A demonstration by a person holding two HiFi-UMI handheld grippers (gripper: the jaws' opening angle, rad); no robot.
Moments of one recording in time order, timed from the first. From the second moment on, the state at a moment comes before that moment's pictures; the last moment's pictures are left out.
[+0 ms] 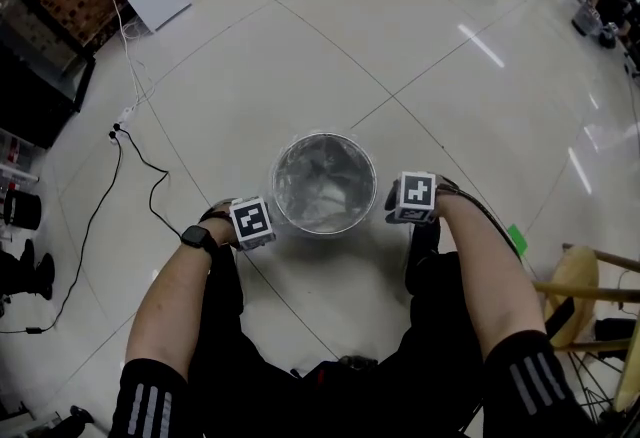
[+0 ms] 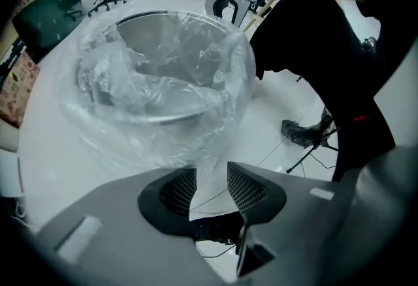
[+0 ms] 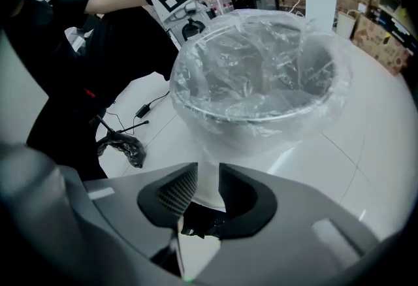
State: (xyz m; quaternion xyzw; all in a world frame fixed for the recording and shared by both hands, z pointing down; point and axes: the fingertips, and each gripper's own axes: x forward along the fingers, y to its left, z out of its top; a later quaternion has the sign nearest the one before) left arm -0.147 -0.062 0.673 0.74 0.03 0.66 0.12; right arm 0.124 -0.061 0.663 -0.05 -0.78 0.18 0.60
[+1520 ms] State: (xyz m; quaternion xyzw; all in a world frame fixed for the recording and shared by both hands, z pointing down) left arm -0.118 -0.165 0.662 0.80 -0.02 0.61 0.03; right arm 0.102 -0.131 0.665 -0.03 -0.81 0.15 0.57
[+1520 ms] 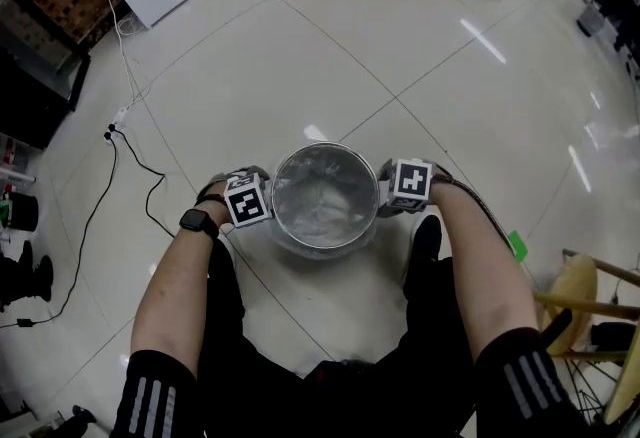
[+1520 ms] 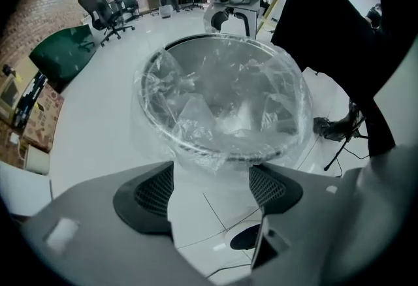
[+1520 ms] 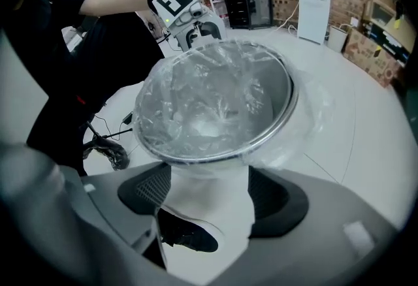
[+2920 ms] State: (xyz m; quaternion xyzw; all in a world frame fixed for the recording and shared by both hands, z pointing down) left arm -0.098 -0.153 0.469 0.85 -0.23 0.47 -0.04; right arm 0.044 -0.183 0.420 0.24 -0.87 -0.11 0.41
